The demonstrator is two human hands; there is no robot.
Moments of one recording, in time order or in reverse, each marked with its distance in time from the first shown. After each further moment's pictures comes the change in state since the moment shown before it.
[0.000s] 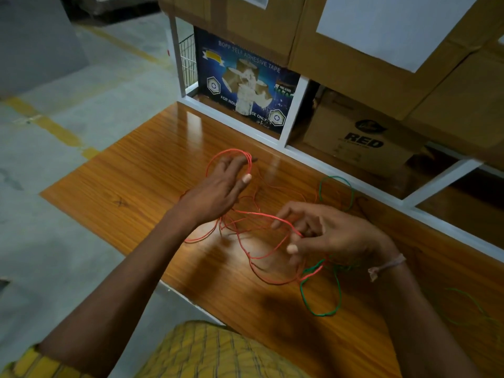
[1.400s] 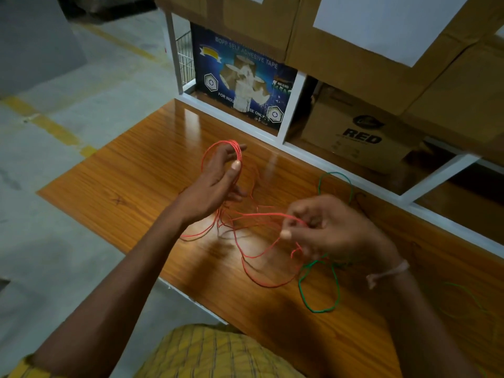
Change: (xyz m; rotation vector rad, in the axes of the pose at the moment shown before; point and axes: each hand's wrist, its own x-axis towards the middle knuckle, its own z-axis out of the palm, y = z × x) left_hand -0.011 0.015 -0.005 -0.521 0.065 -0.021; right_hand -0.011 -0.024 0.023 -0.217 0.272 -0.086
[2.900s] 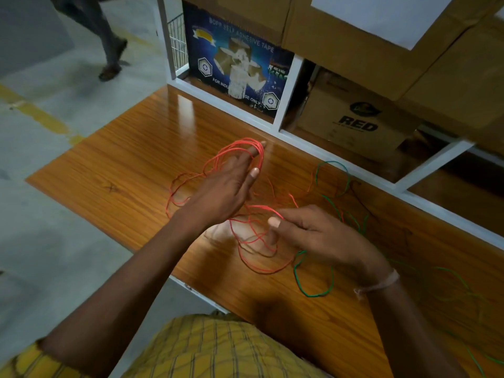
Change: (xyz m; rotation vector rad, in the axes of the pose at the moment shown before) left_hand -0.009 0.002 0.036 0.522 -0.024 0.095; right_hand -0.011 0.008 0.031 -0.195 0.006 0.038
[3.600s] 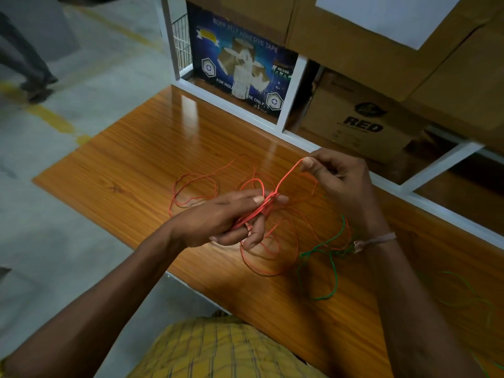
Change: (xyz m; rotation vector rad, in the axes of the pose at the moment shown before) left_hand -0.030 0.008 -0.016 -1.086 -0.602 -0.080; right_hand 0.040 0.033 -0.049 -0.003 0.687 -0.128
